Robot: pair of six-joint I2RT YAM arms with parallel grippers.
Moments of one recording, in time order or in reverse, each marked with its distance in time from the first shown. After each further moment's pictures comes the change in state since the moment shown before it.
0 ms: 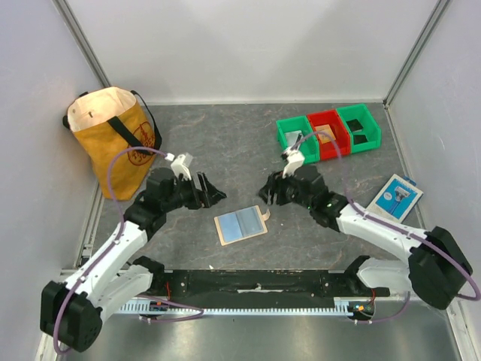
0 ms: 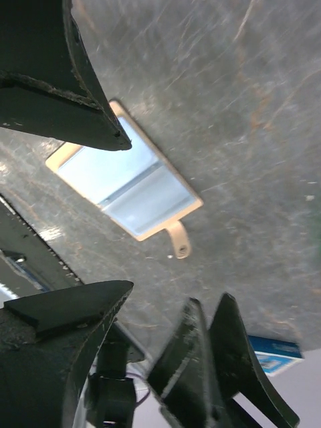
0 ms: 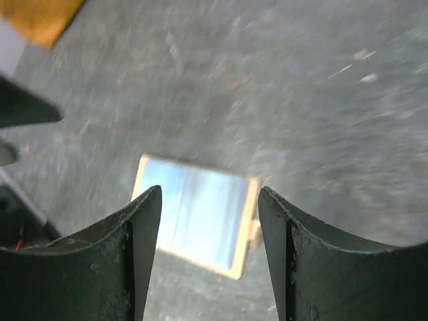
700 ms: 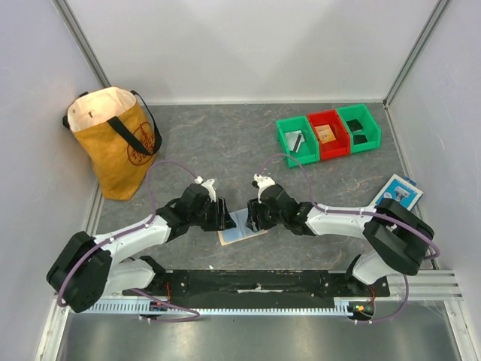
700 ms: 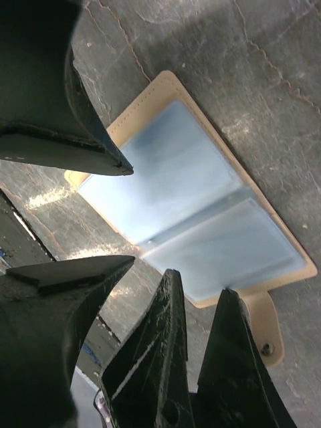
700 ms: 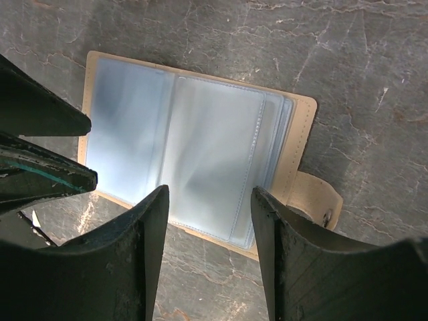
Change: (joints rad) left arm -0.282 0.306 -0.126 0.107 -0.145 -0.108; right arm 0.249 0.319 0.002 -0.015 0.058 0.048
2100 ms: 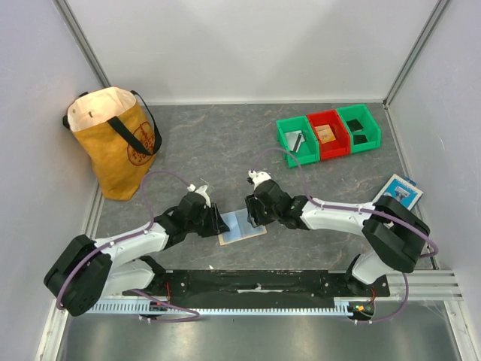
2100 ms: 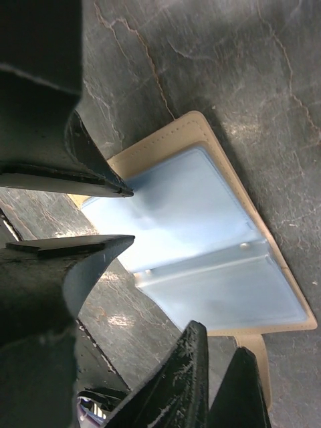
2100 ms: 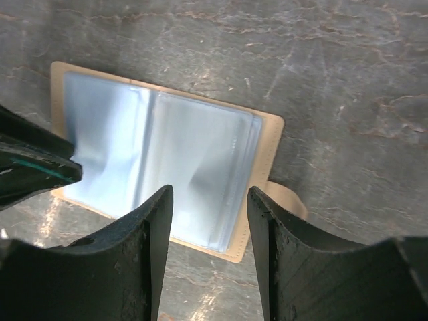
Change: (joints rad) left arm -0.005 -0.027 -0.118 0.084 -0.074 -0.107; right arm 0.015 0.033 0.114 -0.142 0.087 -0.049
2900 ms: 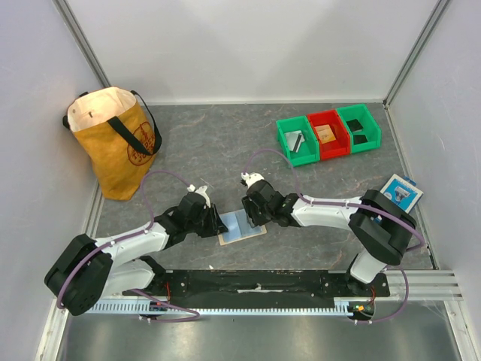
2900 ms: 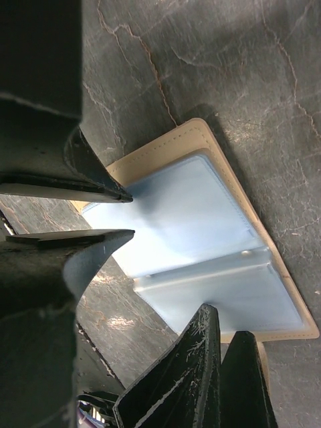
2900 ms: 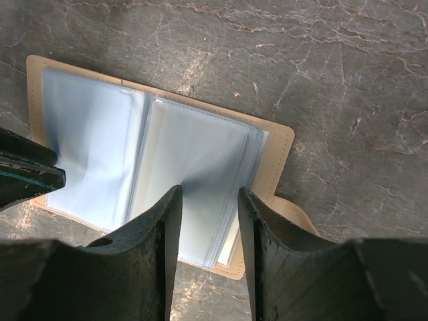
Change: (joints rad) left arm 0.000 0.002 0.000 -0.020 -0.006 0.000; right arm 0.016 0.096 0.074 -0.058 0.017 -0.042
